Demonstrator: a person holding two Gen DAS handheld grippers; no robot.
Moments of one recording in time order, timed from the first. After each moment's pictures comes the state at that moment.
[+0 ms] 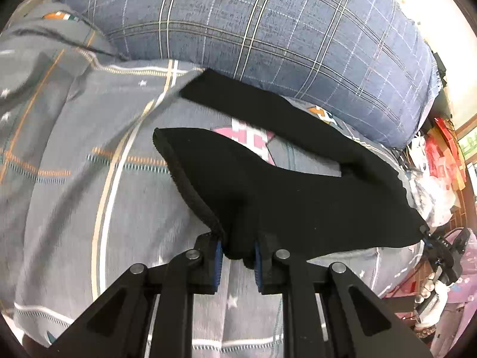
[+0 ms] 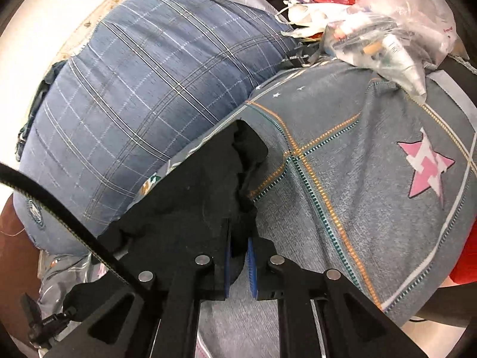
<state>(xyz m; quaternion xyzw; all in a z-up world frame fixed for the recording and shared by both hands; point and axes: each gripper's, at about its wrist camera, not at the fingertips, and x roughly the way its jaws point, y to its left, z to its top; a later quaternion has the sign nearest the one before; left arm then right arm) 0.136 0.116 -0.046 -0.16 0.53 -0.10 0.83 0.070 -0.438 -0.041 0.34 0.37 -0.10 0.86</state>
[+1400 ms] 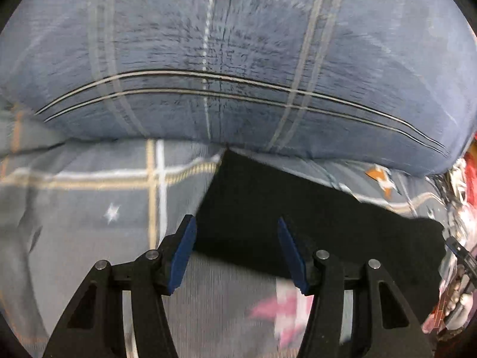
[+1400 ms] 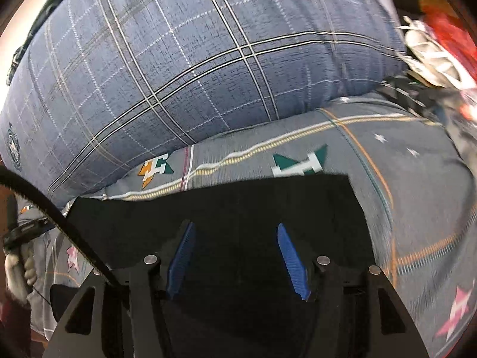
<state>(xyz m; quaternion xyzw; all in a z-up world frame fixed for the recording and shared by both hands) 0.377 0.119 -0.094 -0.10 0.56 -0.08 0.82 0.267 -0.402 -0.049 0.19 0.47 -0.01 0.86</state>
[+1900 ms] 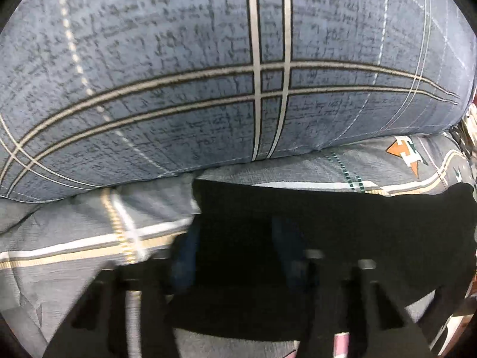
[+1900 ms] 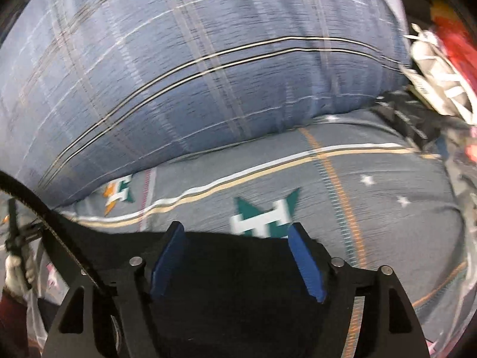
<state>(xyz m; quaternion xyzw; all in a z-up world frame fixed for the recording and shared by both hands) 0.399 0.079 -0.121 0.02 0.56 -0.12 0.82 0.324 -0.447 -0.055 0.16 0.51 -0.05 0.85</state>
